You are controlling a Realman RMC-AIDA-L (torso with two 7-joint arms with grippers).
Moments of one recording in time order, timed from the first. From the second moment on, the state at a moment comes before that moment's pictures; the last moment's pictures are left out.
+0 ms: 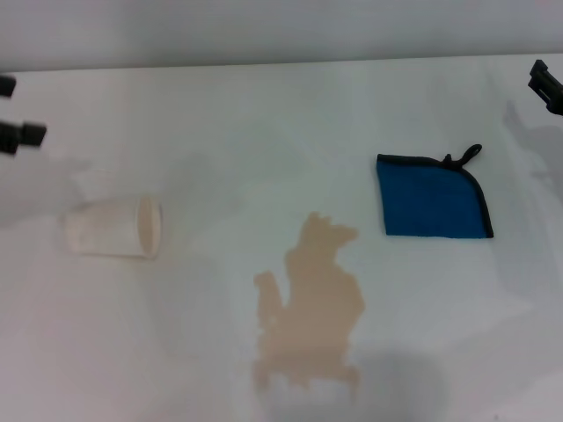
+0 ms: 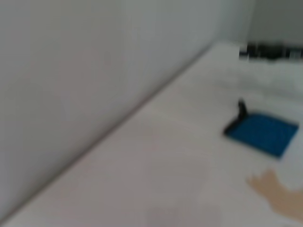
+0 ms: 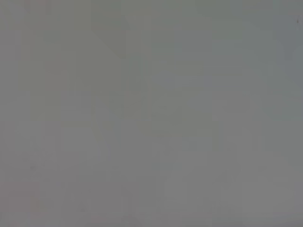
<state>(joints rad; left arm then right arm) -0.62 -1.79 0.92 1.09 -1.05 -1.65 1.29 0.52 2.02 -0.25 -0.08 2.00 0.89 -2.61</state>
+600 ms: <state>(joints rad) -0.69 -1.92 0.98 1.26 -0.69 -1.78 1.27 0.51 2.02 -0.26 -0.04 1.99 0.93 -2.61</state>
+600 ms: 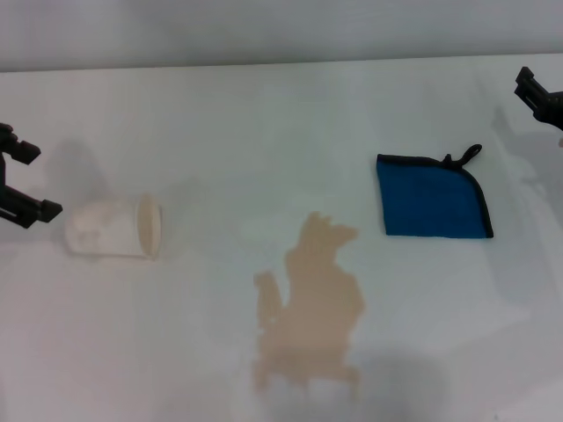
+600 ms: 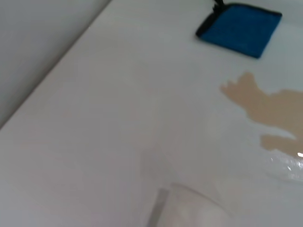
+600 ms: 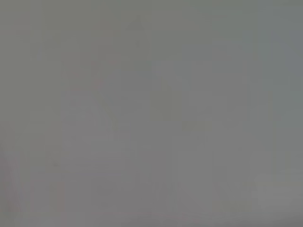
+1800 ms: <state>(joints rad) -0.69 -2.03 1.09 1.23 -0.49 -1.57 1.57 0.51 2.02 -0.25 0.01 1.99 0.94 -2.61</state>
